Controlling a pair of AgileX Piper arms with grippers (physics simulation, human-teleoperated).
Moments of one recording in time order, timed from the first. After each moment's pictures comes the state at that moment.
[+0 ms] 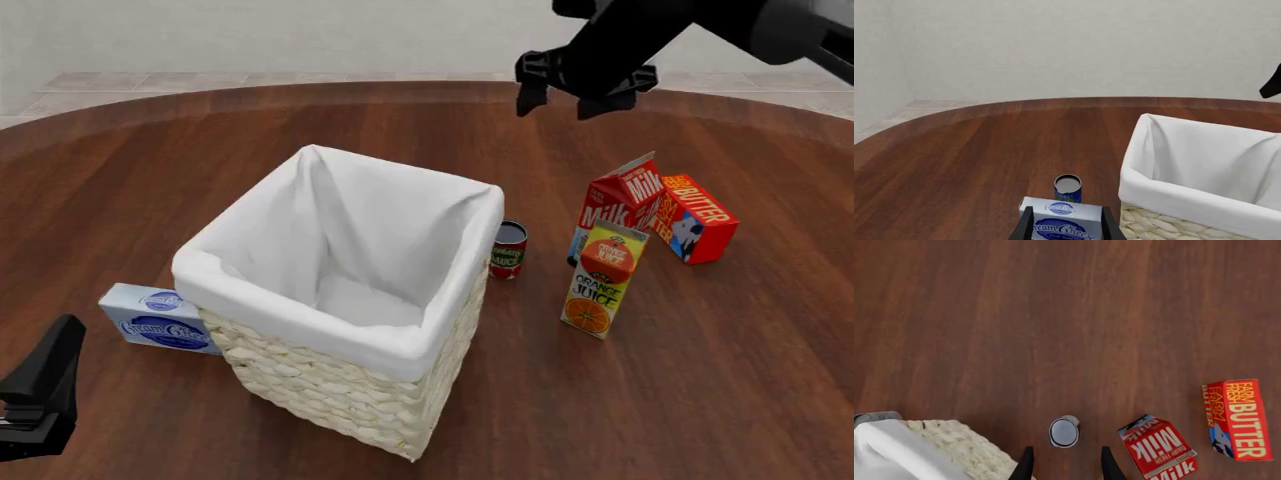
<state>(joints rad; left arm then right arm) 0.00 0.02 -0.01 0.00 0.00 0.31 1.85 -1.85 0.97 0.21</state>
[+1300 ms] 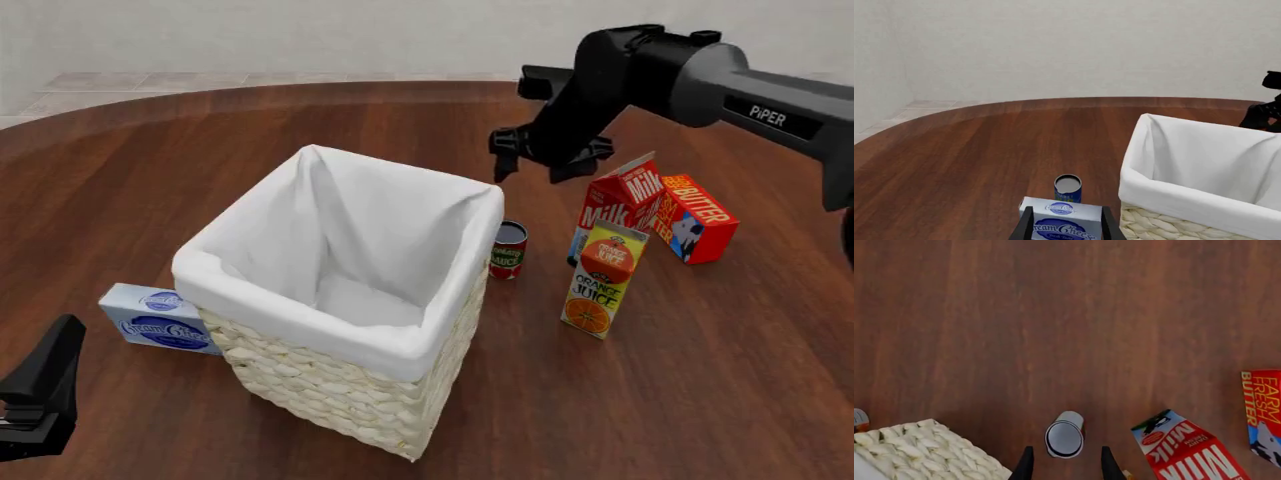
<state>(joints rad) 0.00 0.02 -0.01 0.00 0.00 0.34 1.97 -1.72 0.85 0.26</state>
